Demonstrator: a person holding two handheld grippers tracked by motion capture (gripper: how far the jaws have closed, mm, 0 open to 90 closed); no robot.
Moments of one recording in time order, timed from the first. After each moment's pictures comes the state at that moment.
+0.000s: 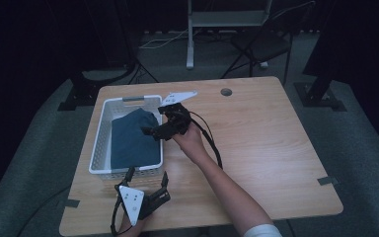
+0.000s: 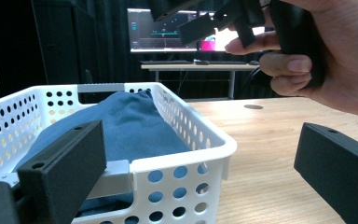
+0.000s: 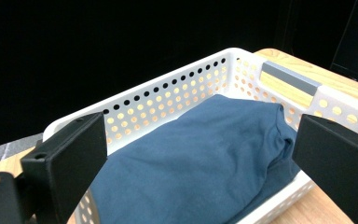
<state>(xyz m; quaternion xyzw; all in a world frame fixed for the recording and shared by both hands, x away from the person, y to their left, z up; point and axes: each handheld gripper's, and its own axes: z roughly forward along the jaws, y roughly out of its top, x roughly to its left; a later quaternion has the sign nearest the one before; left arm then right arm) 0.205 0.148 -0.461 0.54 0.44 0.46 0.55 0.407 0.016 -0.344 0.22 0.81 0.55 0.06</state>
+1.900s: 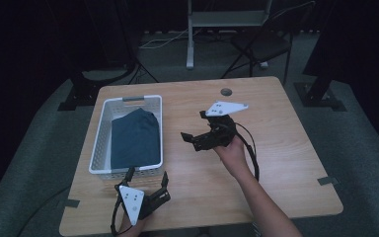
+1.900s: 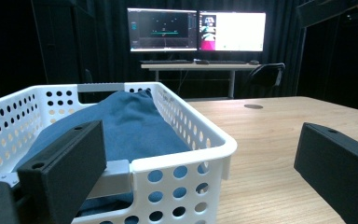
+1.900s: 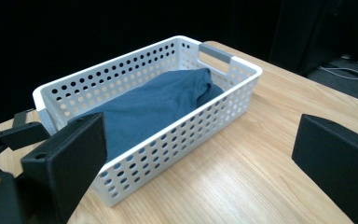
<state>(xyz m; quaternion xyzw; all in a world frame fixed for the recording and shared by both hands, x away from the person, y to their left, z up) 0.205 0.148 -0.460 0.54 0.44 0.46 0.55 0.354 -0.091 -0.329 0.26 0.79 0.53 0.14</state>
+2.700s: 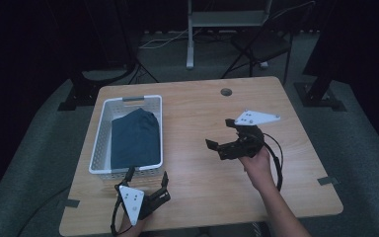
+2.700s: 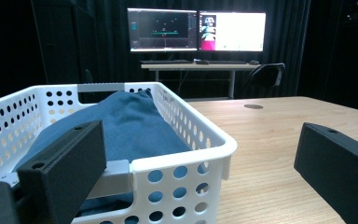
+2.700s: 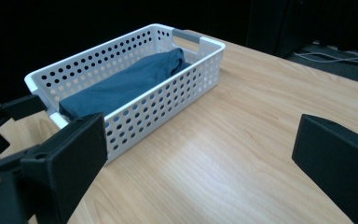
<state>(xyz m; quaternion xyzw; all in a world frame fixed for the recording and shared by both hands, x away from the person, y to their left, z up) 0.205 0.148 -0.460 0.54 0.44 0.46 0.55 0.324 -0.150 -0.332 0.31 0.78 0.52 0.16</state>
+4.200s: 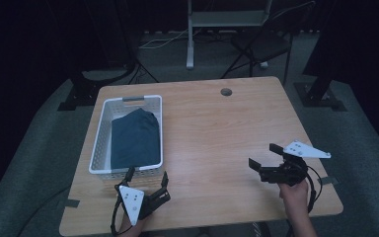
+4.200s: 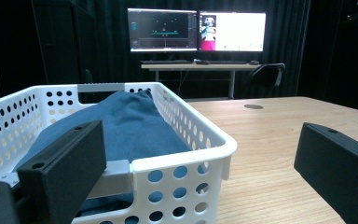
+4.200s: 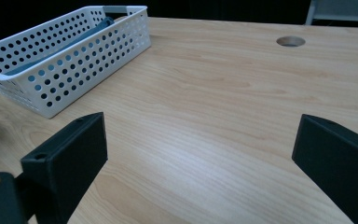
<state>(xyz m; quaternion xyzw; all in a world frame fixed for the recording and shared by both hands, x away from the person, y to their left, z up) 0.205 0.148 -0.461 0.54 0.44 0.46 0.55 0.273 -0.253 -0.395 0.41 0.72 0.52 0.19</state>
